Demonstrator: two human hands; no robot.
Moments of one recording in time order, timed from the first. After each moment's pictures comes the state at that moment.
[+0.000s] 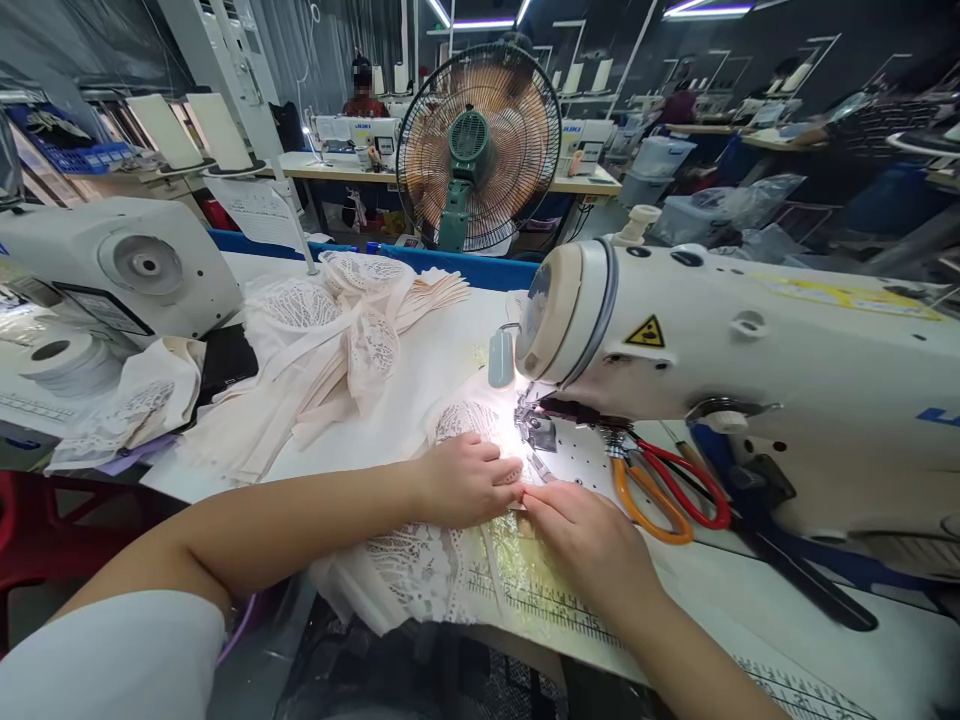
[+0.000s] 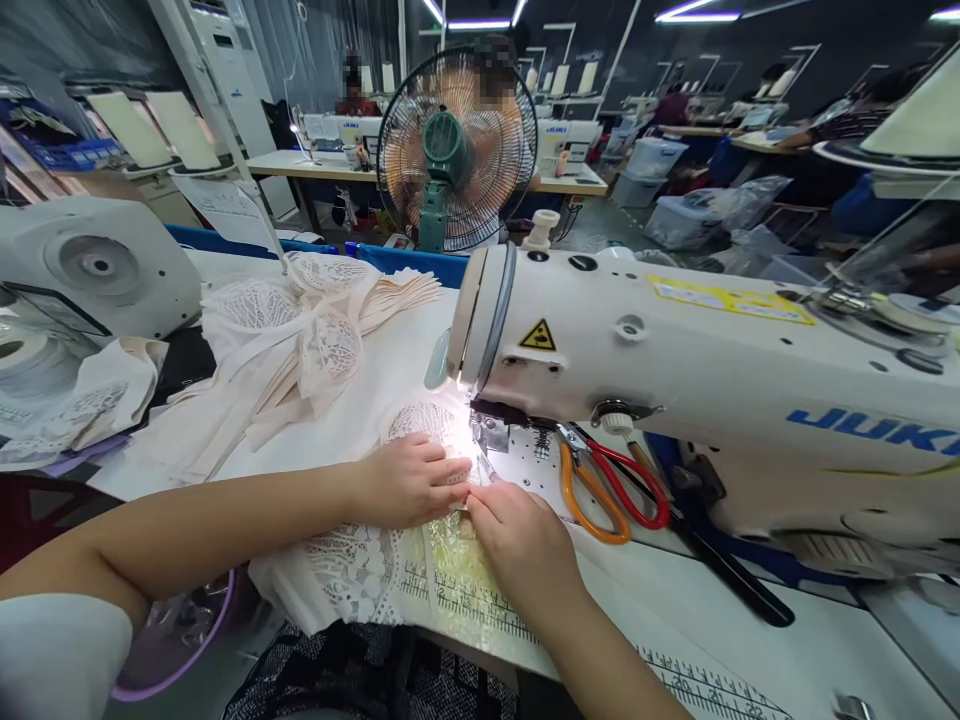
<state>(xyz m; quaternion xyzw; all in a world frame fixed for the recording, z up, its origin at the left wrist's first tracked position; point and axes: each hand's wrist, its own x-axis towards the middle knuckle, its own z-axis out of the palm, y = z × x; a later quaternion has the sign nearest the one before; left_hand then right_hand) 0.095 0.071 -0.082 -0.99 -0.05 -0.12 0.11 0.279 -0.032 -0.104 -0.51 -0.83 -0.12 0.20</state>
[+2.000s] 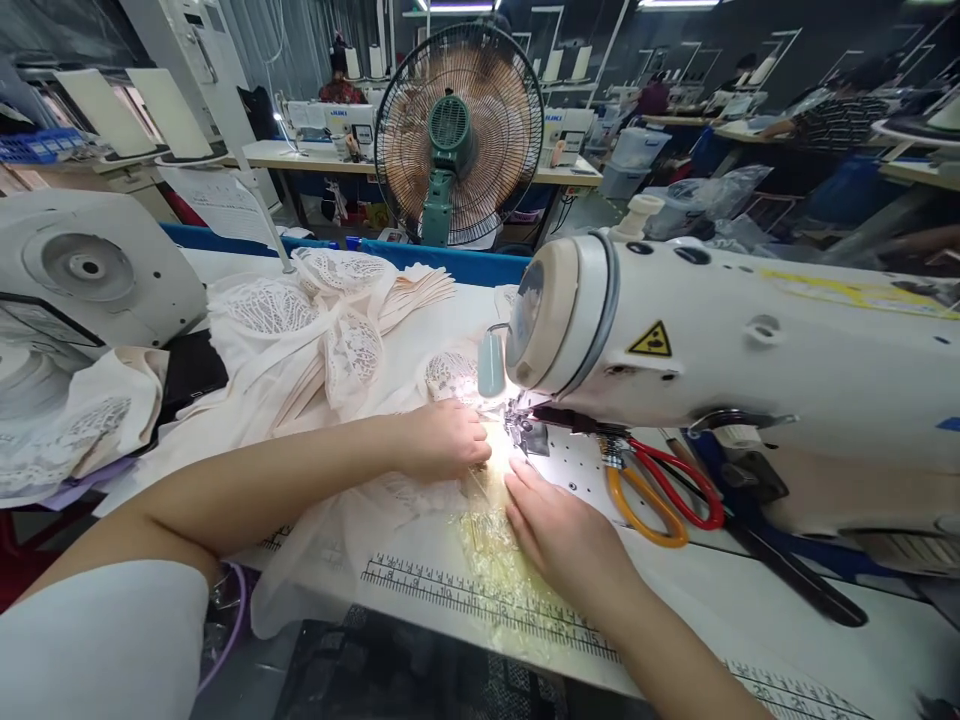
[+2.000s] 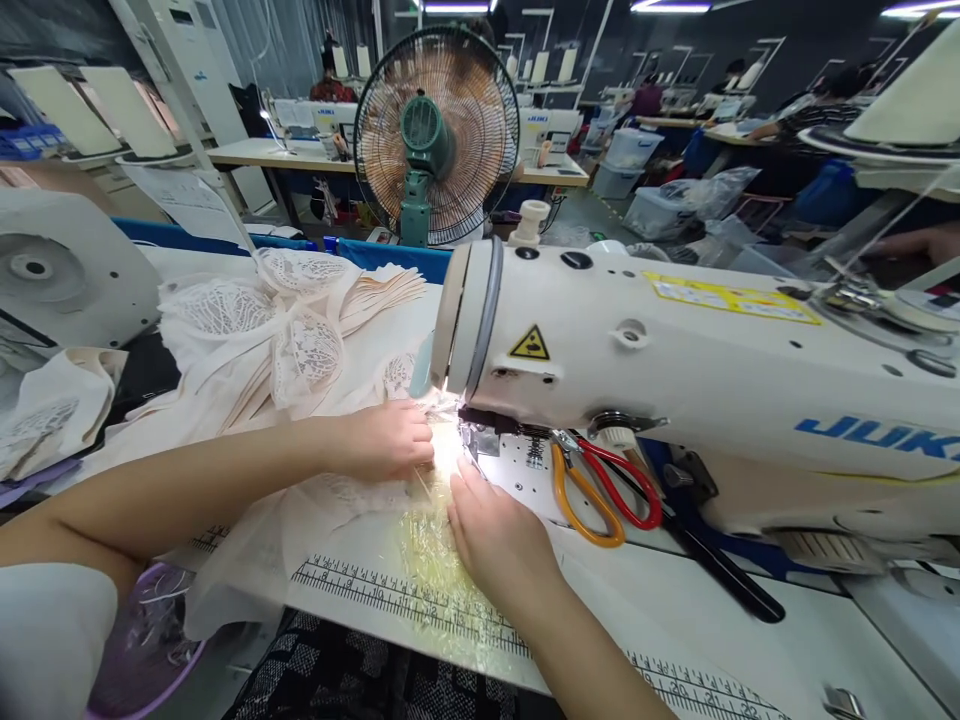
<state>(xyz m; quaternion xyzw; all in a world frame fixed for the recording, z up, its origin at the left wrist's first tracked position) 0.100 0.129 -0.052 -1.00 -0.01 -0.01 0.01 0.267 -0.017 -0.092 -0.59 -0.79 -0.07 0.13</state>
